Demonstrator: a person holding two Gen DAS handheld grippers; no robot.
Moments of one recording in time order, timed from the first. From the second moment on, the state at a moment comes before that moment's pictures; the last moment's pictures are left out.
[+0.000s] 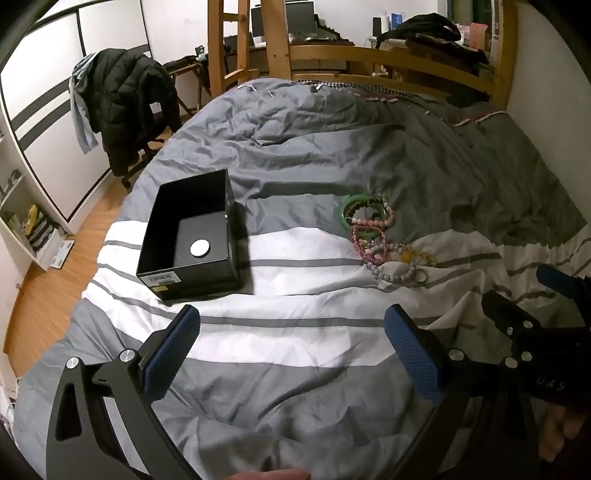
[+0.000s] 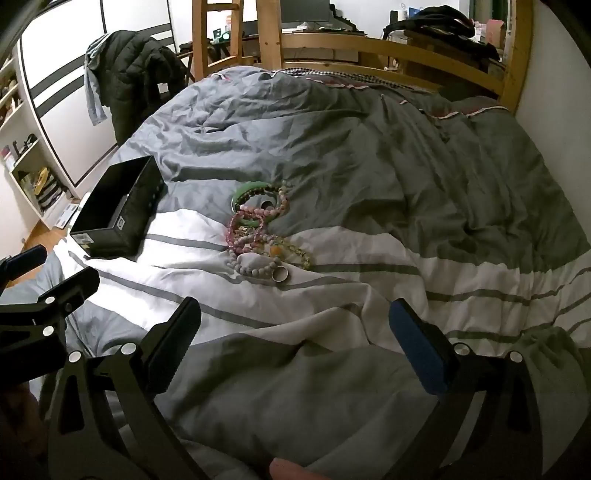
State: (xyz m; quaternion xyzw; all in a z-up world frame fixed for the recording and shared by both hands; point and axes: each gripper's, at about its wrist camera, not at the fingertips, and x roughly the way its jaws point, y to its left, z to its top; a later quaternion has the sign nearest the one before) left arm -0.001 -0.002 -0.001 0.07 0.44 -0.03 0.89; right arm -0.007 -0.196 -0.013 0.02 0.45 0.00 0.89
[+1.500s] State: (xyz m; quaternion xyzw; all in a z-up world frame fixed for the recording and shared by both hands) left arm 0.000 0.000 -0.013 0.05 0.46 -0.03 0.89; right arm -0.007 -0.197 -0.012 0.02 0.46 0.00 0.89
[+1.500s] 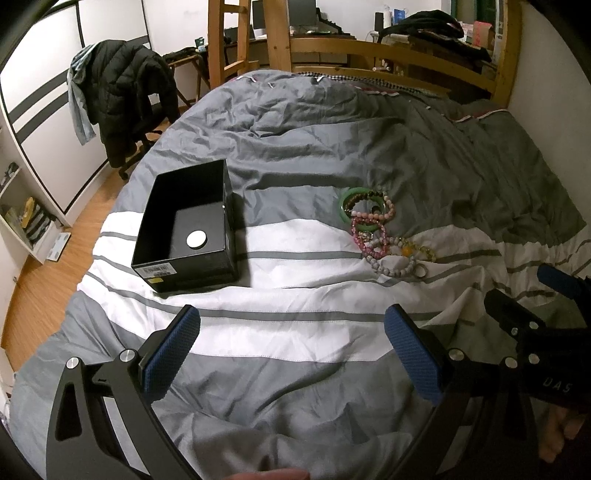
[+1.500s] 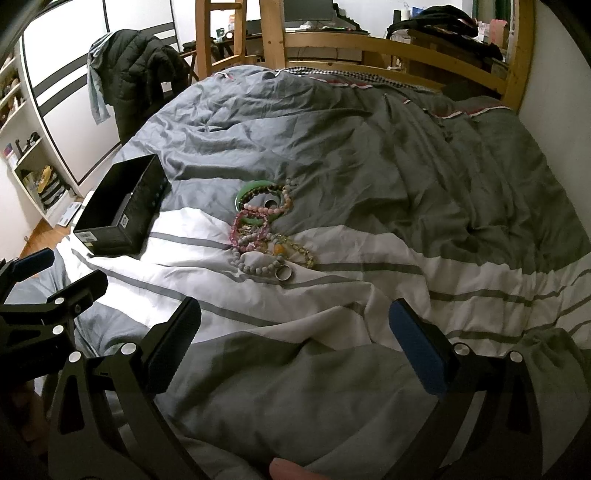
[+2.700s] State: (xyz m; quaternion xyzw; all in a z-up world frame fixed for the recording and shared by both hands) left arm 0.000 0.000 -0.015 0.05 0.46 -0.04 0.88; right arm -0.008 -0.196 -0.014 0.02 0.46 0.00 0.89
